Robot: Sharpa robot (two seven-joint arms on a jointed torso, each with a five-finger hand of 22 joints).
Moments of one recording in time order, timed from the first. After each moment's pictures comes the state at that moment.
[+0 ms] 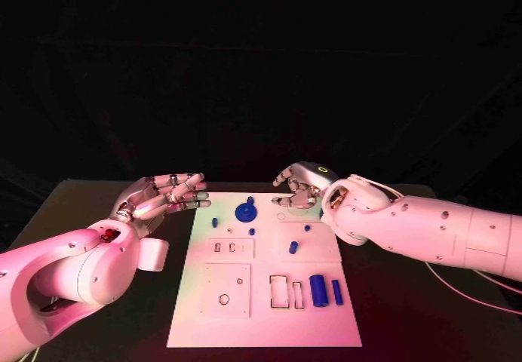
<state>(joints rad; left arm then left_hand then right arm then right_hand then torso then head) 1.21 -0.98 0.02 1.78 -0.02 -0.45 0.34 1.46 -0.06 0.04 0.26 0.18 0.92 0.22 0.14 0.07 0.97 0.17 0.13 0.07 1.01 0.14 0.17 0.13 0.17 0.85 0.26 0.36 0.14 1.30 -0.77 -0.11 1.41 -1.41 -0.49 -0.13 1.26 -0.15 0.17 0.16 0.37 0.94 0.16 0.11 0.11 1.30 0.07 1.24 1.21 1.47 0.00 1.52 1.31 0.03 1.47 0.11 1.54 1.31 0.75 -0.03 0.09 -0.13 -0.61</state>
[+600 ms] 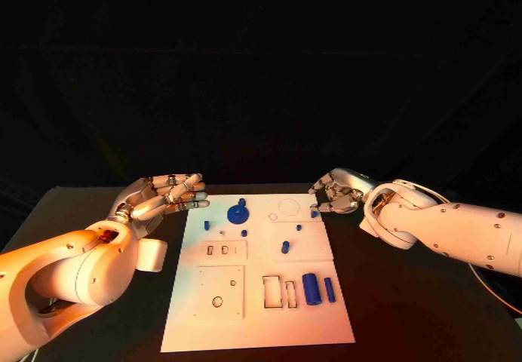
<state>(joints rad) 1.21 -0.97 0.02 1.77 -0.02 -0.44 0.34 1.46 -0.06 0.04 0.26 0.18 0.92 0.22 0.14 0.07 0.97 0.17 0.13 0.07 1.01 0.14 0.17 0.13 0.17 0.85 0.26 0.36 0.14 1.26 -0.96 -0.11 1.40 -1.22 -0.41 0.03 1.34 -0.16 0.18 0.11 0.33 0.96 0.15 0.10 0.10 1.28 0.07 1.21 1.18 1.47 0.00 1.52 1.31 0.03 1.47 0.11 1.51 1.31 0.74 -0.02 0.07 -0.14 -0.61</state>
